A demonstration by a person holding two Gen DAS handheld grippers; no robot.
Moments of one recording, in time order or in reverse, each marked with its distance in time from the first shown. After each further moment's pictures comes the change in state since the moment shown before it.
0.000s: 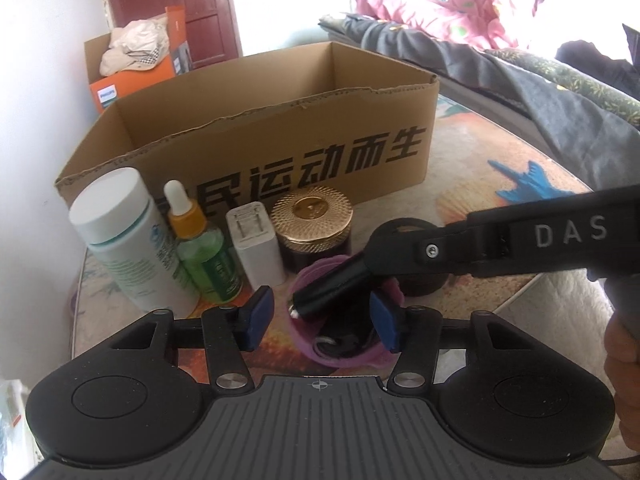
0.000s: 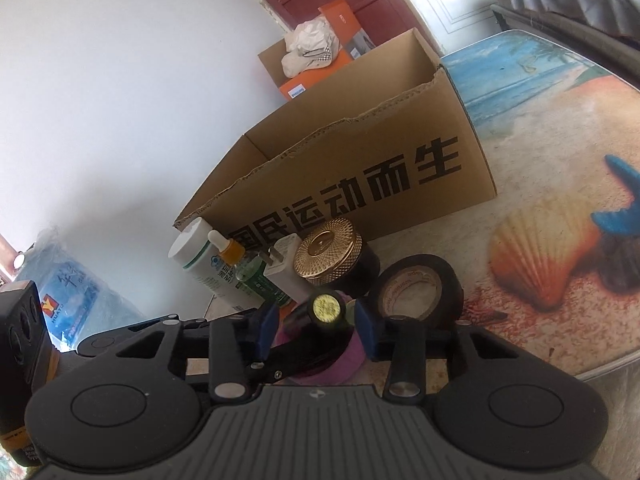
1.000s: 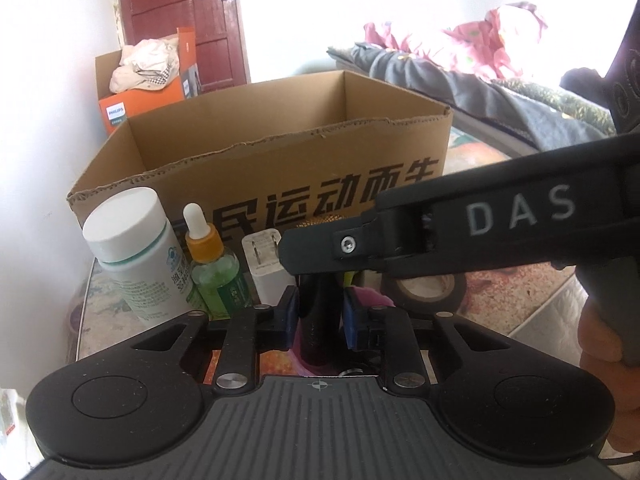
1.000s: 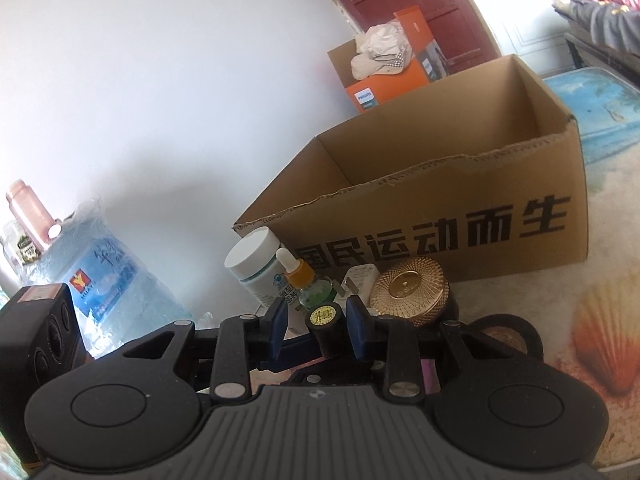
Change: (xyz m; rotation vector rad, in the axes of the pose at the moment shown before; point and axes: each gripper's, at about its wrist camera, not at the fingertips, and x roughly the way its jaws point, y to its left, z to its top) left arm -0.003 0.009 0.001 -0.033 -0.100 0.011; right arm 0.022 0.043 0.019 -0.189 0.007 0.113
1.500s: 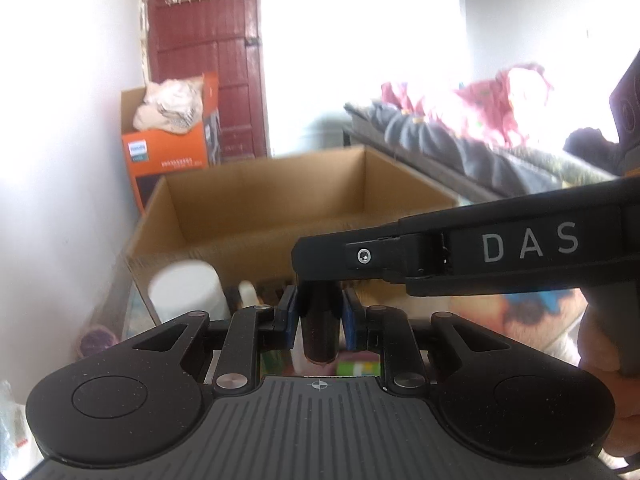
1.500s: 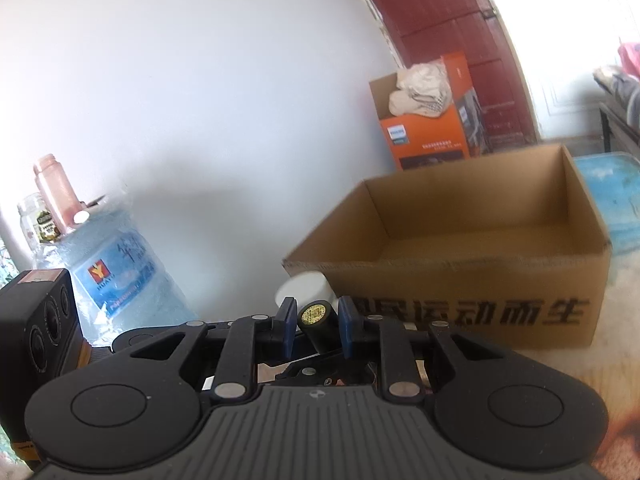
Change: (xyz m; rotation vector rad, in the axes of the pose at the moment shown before) left arm -0.048 0.014 0.028 -0.053 -0.165 0.024; right arm -0.025 0.058 0.033 -0.176 -0.090 0.035
